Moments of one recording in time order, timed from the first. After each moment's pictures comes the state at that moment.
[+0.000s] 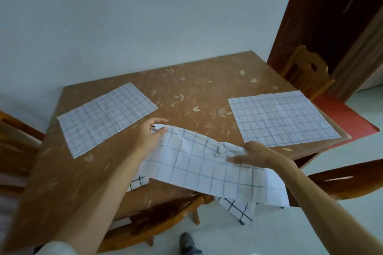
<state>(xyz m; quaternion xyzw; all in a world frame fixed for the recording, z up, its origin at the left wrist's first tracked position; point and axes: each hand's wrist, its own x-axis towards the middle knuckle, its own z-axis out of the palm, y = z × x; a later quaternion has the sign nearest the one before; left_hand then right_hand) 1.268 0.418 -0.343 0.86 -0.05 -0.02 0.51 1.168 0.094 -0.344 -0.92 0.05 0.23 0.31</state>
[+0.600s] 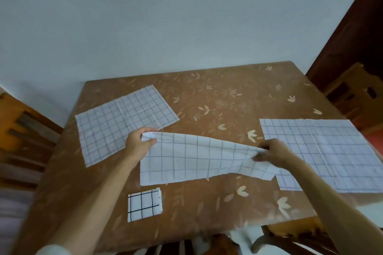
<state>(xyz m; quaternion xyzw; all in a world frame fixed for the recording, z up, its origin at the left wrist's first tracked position) 1.382 0.506 -0.370 0.86 0.11 -0.01 0.50 1.349 0.085 -0.378 -0.95 0.08 0.17 0.25</state>
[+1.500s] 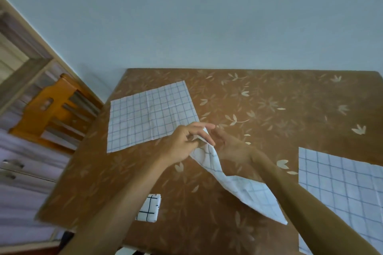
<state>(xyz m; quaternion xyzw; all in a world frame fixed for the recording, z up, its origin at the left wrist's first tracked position) 1.432 0.385 -0.319 0.83 -0.06 -0.08 0.55 1.484 0.192 -0.360 -0.72 -0.26 0.33 0.55</state>
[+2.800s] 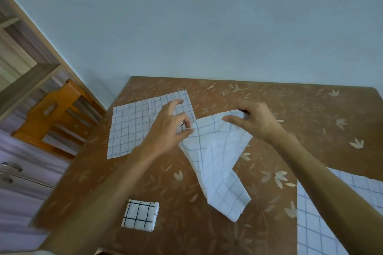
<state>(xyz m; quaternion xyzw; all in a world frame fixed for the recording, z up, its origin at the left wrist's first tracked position) 1.450 0.424 -0.292 0.97 -0.08 0.11 0.20 1.548 0.159 -0.294 -0.88 -0.30 -0.04 0.37</state>
